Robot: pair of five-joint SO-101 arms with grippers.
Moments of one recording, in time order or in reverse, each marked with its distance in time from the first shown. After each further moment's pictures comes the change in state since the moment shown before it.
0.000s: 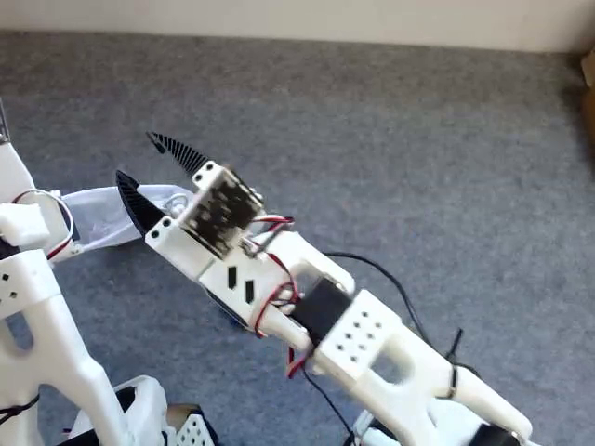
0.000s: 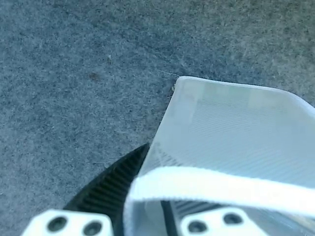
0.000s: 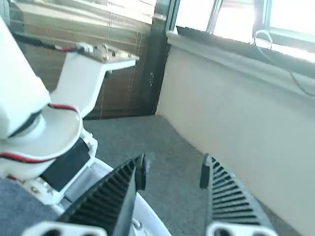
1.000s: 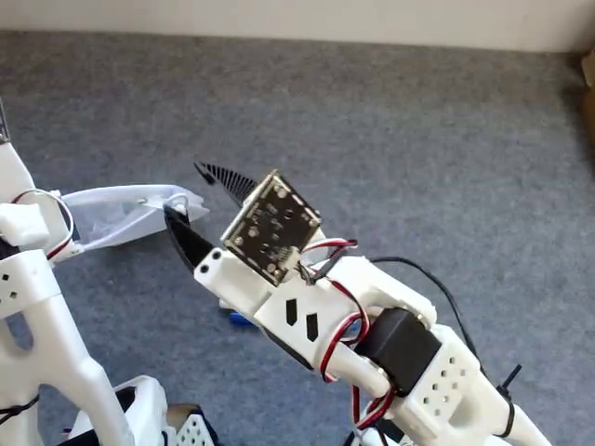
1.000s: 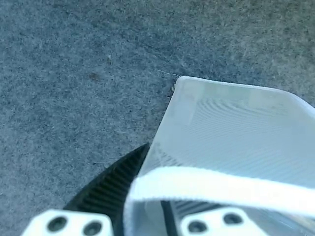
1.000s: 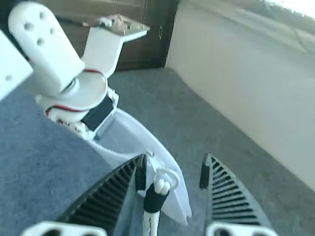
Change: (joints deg) left arm 0.0 0.0 0.0 -0.2 0.0; right arm -0.1 -11.3 -12.0 40.0 0.0
